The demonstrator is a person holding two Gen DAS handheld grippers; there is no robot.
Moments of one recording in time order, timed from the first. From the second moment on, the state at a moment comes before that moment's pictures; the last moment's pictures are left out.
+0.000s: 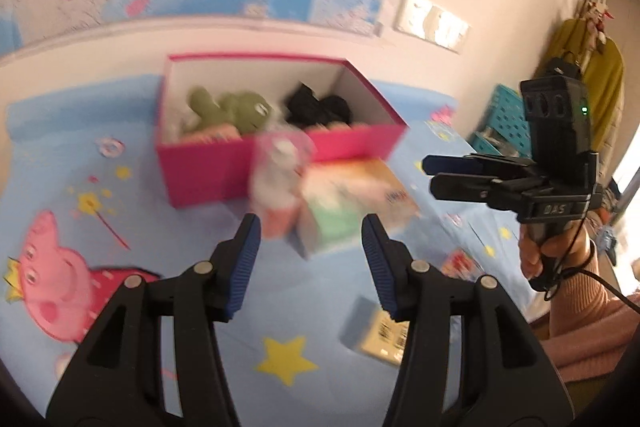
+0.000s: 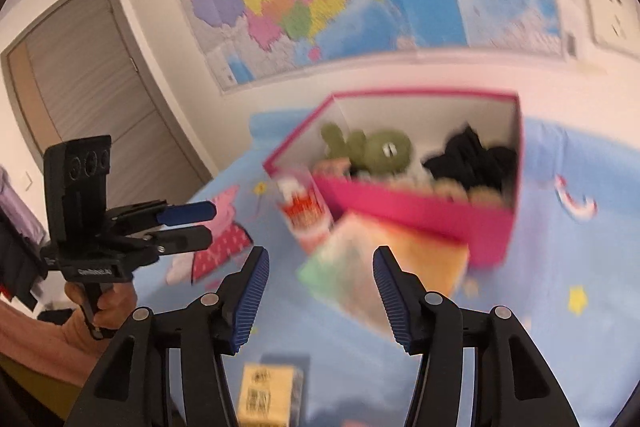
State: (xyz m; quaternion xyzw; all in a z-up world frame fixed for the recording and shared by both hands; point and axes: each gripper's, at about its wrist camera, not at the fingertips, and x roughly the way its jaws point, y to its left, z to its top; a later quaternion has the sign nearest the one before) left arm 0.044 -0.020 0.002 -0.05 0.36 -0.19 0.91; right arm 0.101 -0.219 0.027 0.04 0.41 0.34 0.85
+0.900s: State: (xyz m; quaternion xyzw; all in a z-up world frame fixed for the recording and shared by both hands) left arm 0.019 -0.097 -0.042 -0.02 0.43 -0.29 0.86; right arm 0.002 -0.247 -0.028 -0.01 0.49 0.32 0.81
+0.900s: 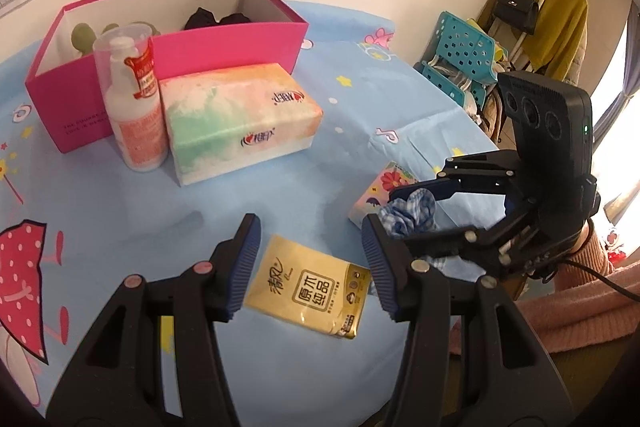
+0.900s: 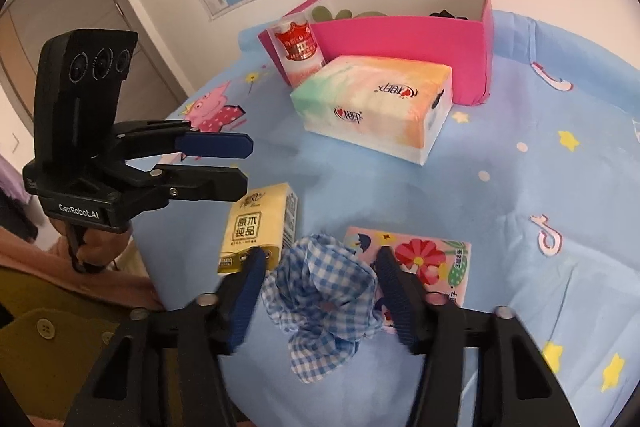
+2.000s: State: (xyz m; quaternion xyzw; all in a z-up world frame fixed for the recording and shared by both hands) left arm 0.072 -0.110 0.023 -0.05 0.38 -0.36 0.85; right arm 0.079 -0.242 0.081 0.02 0.35 0.37 0.86
